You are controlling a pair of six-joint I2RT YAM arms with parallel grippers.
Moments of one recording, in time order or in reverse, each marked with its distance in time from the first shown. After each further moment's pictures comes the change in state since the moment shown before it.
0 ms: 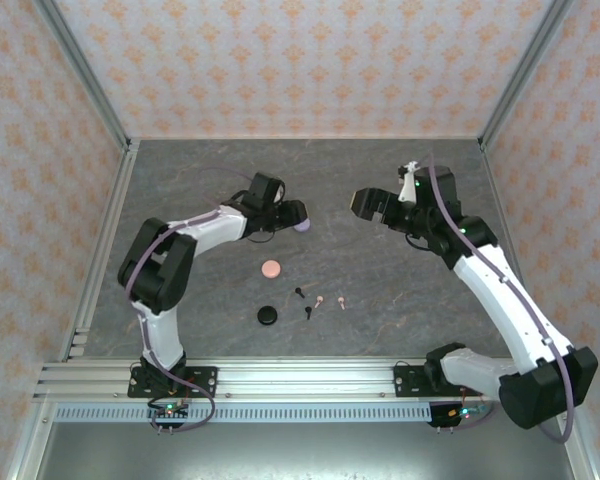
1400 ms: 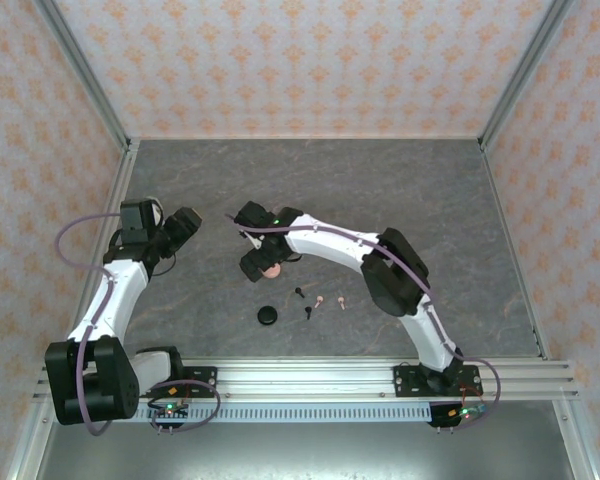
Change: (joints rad) left arm 0.601 -0.712 -0.482 -0.199 0.092 0.015; right arm 0.608 1.047 0.689 -0.230 0.310 -0.357
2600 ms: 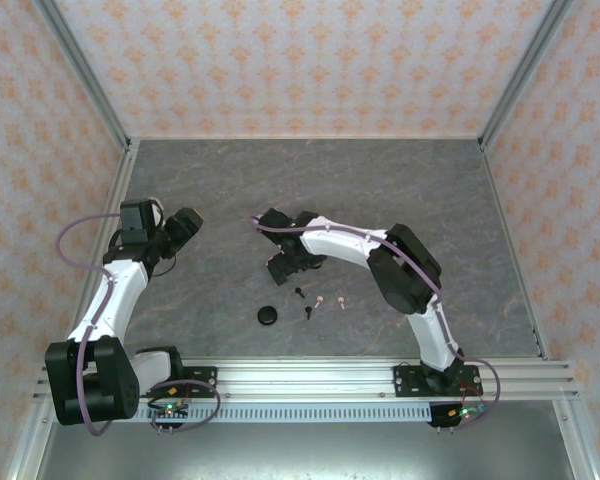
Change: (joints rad) left arm 0.003 0.000 0.000 -0.006 0.023 0.000; right arm -0.065 -0.086 -0.226 -0.010 0.052 0.109
